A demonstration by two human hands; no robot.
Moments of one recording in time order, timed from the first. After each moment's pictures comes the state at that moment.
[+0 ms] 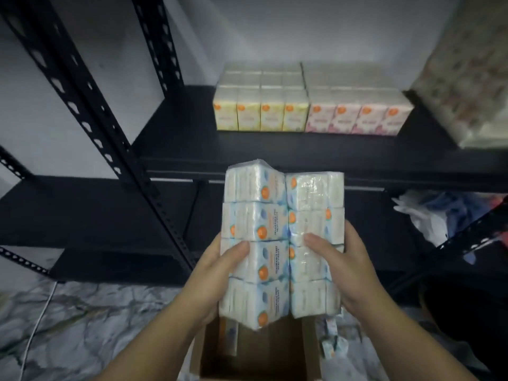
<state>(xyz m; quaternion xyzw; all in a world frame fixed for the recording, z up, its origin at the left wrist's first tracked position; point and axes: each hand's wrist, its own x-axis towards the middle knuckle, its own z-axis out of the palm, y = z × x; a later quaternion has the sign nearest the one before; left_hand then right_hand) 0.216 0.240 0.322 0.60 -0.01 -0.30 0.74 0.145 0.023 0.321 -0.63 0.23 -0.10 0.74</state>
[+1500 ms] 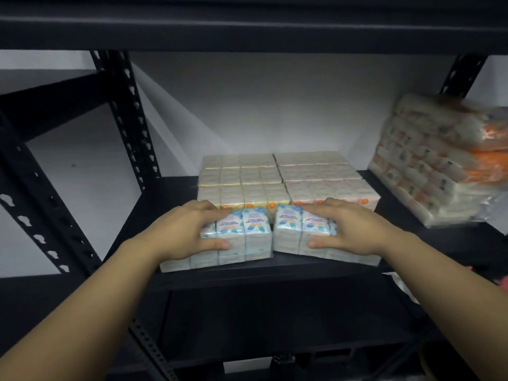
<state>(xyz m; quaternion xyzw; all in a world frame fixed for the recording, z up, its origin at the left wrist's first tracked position) 0.487 0.214 0.443 0.88 -0.46 -0.05 0.10 0.306 -0.120 0.450 -0.99 0.03 0.01 0.11</state>
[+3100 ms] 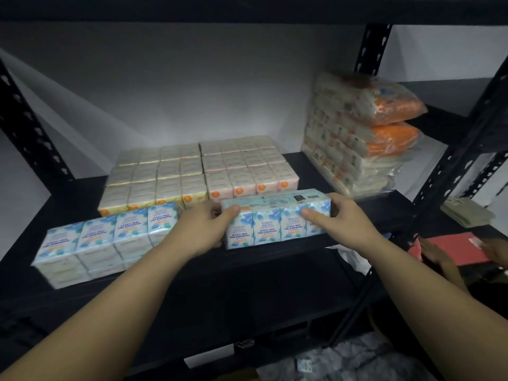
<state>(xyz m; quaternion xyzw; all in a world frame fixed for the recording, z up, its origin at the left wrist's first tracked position) 0.381 0.033 0.424 0.86 -0.26 -0.18 0.41 0.205 -0.222 0.402 -0.83 0.28 -0.18 0.45</state>
